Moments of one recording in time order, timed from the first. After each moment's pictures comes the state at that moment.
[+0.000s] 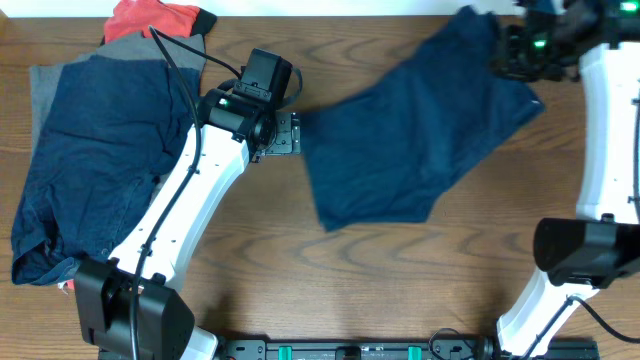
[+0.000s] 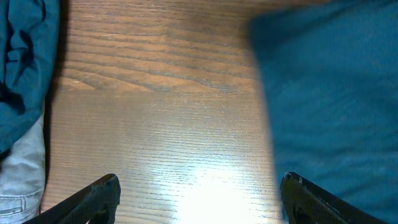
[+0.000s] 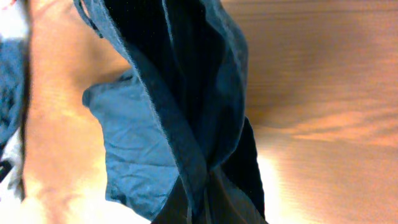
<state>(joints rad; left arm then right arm) -0.36 1.66 1.48 -1.02 -0.14 -0.36 -0.10 2.00 2.32 -1.49 -0.32 0.05</state>
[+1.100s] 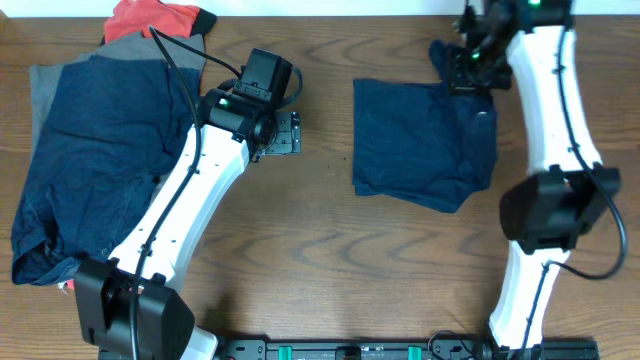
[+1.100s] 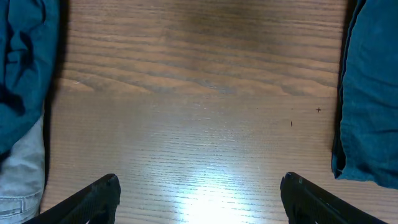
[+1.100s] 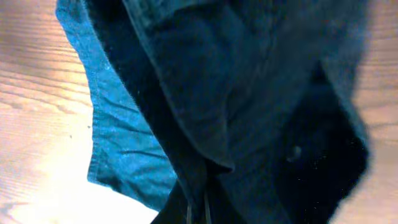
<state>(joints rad) -0.36 1.66 1.48 -1.02 -0.14 -0.36 0.10 2.24 2.30 -1.47 -0.15 0.11</state>
